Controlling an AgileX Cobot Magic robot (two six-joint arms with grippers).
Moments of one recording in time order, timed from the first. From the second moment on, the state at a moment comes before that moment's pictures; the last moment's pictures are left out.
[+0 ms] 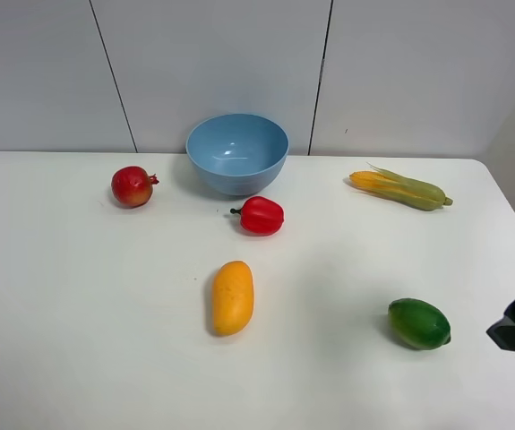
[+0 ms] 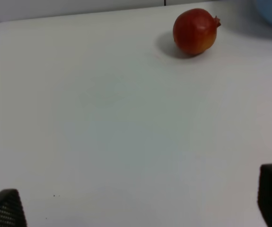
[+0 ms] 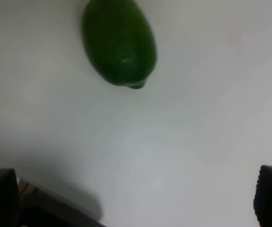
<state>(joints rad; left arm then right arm) 0.07 -0.01 -0.51 -0.01 1.05 0.07 0.22 0.92 -0.74 0.01 1.22 -0.36</state>
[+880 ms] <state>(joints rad) 0.07 -0.01 -0.51 -0.01 1.05 0.07 0.27 1.29 -0.64 -0.08 0.85 -0.43</state>
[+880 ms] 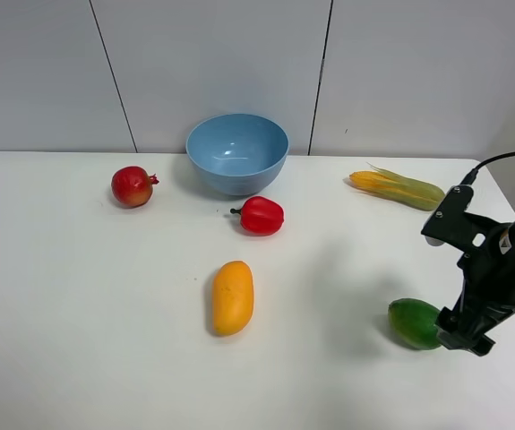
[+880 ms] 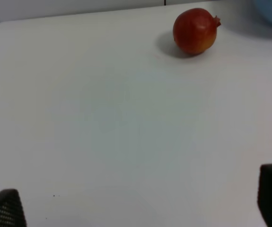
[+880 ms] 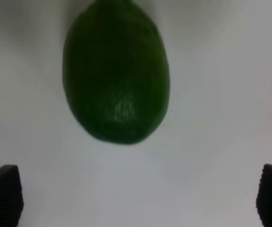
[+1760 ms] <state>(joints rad) 0.07 -0.01 -0.51 -0.01 1.05 0.07 0.32 1.64 -0.64 -0.05 0.64 -0.45</state>
